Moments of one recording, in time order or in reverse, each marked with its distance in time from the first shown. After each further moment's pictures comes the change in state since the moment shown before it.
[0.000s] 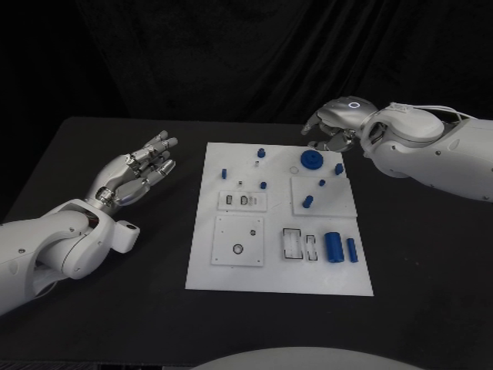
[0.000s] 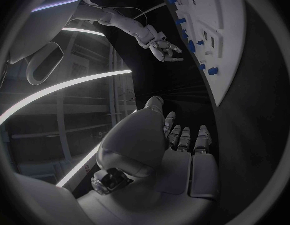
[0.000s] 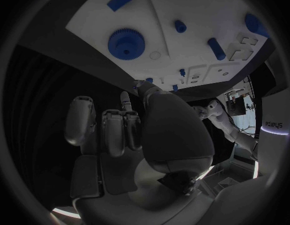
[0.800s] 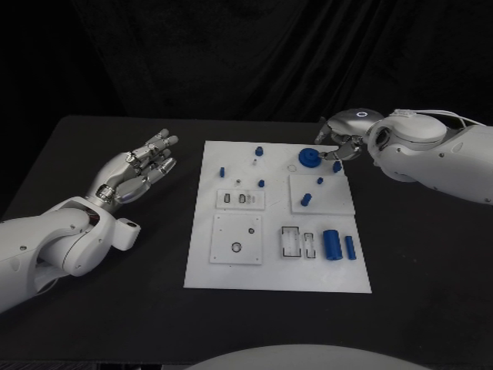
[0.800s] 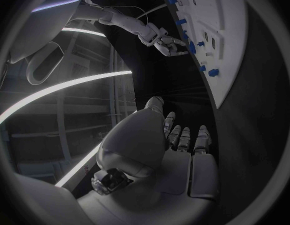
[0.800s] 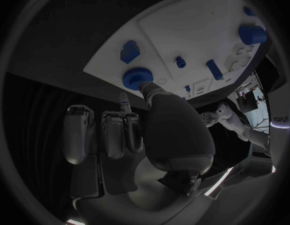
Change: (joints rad) left arm 0.000 0.009 0.000 -0.011 0.000 0.008 0.000; left_hand 0.008 0.000 0.003 -0.003 0.004 0.000 0.000 0.000 0.000 0.004 0.004 0.000 0.000 0.000 0.000 0.000 0.001 0.000 0.000 0.000 0.000 0.000; right arm -0.032 -0.010 -0.003 -0.036 0.046 0.114 -0.059; right_hand -0.051 0.004 -0.056 0.050 0.000 -0.006 0.021 0.012 -0.008 0.006 0.003 0.024 0.000 0.000 0.000 0.035 0.000 -0.029 0.075 -0.001 0.134 0.000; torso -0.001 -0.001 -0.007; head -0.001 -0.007
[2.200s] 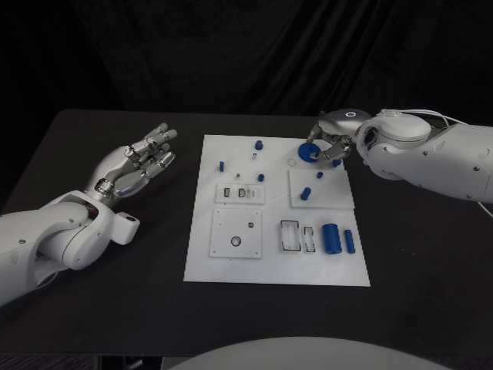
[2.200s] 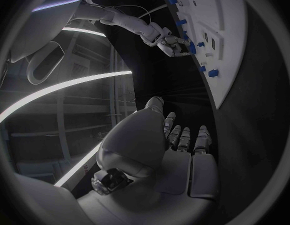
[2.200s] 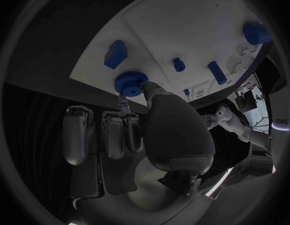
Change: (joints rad) left arm 0.000 0.001 0.000 -0.005 0.000 0.010 0.000; left_hand 0.000 0.000 0.006 0.000 0.000 -0.004 0.004 0.000 0.000 0.000 0.000 0.000 0.000 -0.004 0.004 0.000 -0.001 0.000 -0.004 0.003 0.000 0.000; right arm -0.030 0.055 0.002 -0.043 0.005 0.002 0.001; right_hand 0.010 -0.009 -0.032 0.012 0.000 -0.004 0.002 0.007 0.037 0.000 0.000 0.000 0.000 0.004 0.004 0.000 0.000 -0.006 0.001 0.001 0.007 0.000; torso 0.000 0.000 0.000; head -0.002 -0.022
